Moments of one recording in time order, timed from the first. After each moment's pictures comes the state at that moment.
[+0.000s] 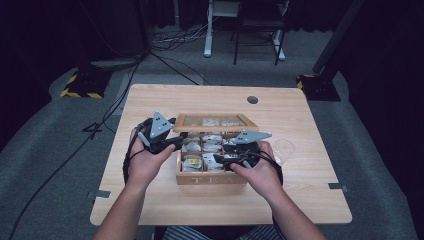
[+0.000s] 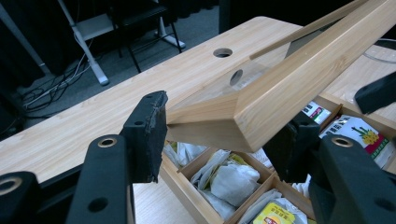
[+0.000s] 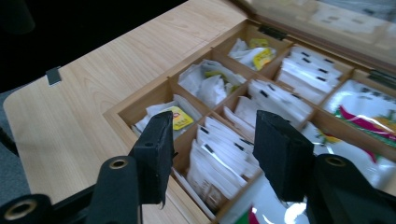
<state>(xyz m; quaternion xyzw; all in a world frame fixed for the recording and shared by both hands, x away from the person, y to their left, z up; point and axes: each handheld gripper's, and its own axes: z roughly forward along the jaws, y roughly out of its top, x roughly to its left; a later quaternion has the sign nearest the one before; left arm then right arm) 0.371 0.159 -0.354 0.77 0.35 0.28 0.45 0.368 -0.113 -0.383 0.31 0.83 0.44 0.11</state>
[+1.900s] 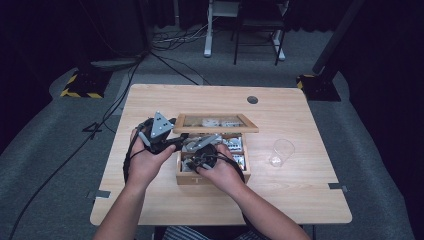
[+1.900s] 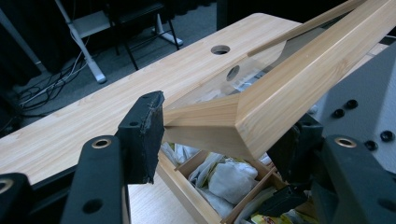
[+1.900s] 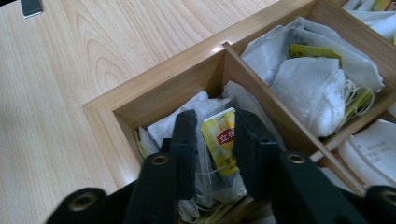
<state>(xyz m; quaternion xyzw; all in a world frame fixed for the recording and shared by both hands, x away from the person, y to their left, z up) 0.372 0.158 -0.354 0.78 0.35 0.27 0.45 0.397 -0.021 -0.441 0.24 0.90 0.36 0.07</state>
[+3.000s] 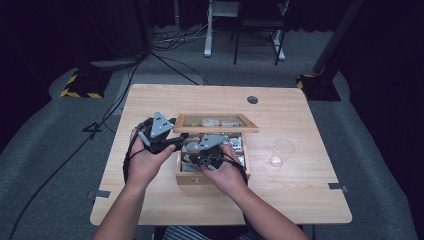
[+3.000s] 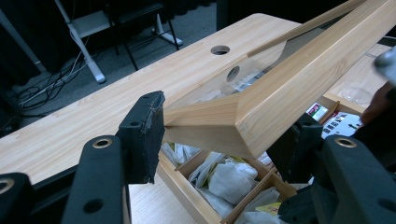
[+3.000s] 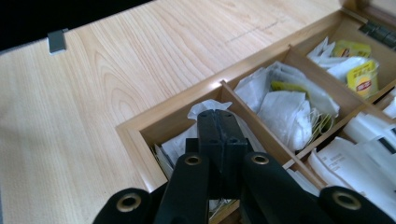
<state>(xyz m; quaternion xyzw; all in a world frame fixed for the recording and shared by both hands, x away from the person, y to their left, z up) 0.372 0.159 -0.353 0.78 0.35 0.27 0.45 0.381 -0.034 -0.417 0.23 0.87 0.41 0.10</state>
